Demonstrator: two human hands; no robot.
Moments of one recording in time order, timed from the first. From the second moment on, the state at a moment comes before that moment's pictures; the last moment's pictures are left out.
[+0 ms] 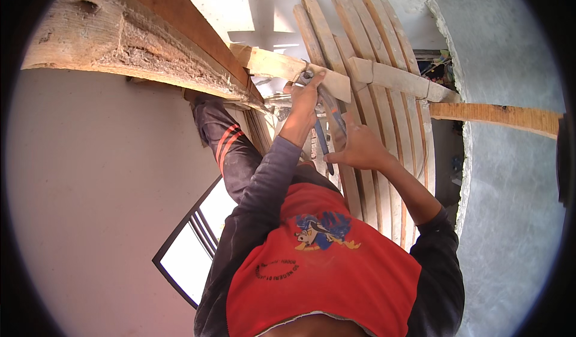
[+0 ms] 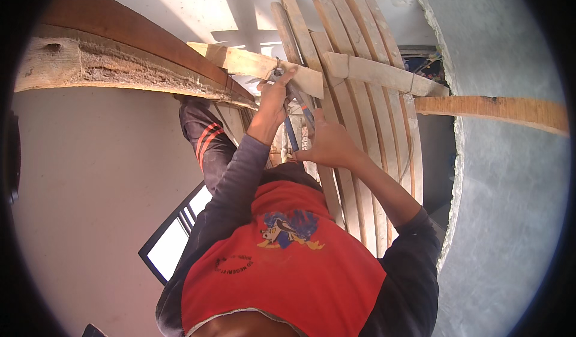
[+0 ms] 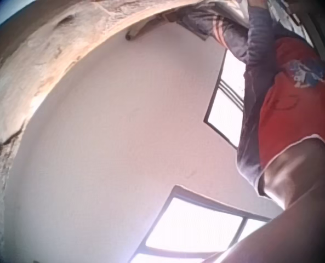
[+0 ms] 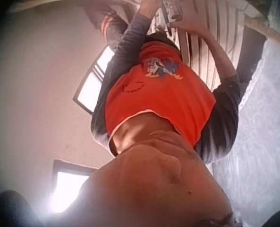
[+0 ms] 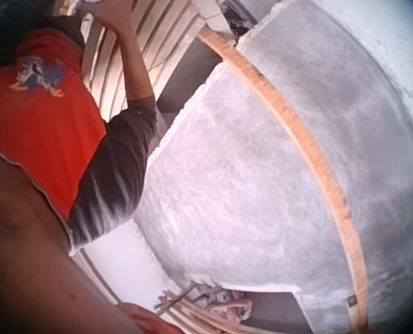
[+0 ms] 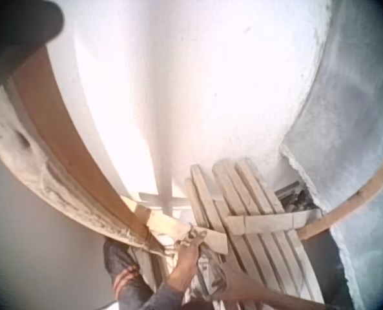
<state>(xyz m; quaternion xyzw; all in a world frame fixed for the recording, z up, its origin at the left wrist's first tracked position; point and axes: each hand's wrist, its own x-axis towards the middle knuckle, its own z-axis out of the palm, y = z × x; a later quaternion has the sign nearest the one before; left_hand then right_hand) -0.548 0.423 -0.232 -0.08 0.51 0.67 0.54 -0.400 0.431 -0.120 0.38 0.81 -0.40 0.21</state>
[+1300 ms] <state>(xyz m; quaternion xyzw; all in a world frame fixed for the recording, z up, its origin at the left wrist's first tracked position) -0.608 0.428 -0.291 -0.11 0.45 0.78 0.43 -0.386 0.441 -0.087 0.38 0.87 -0.23 0.22</state>
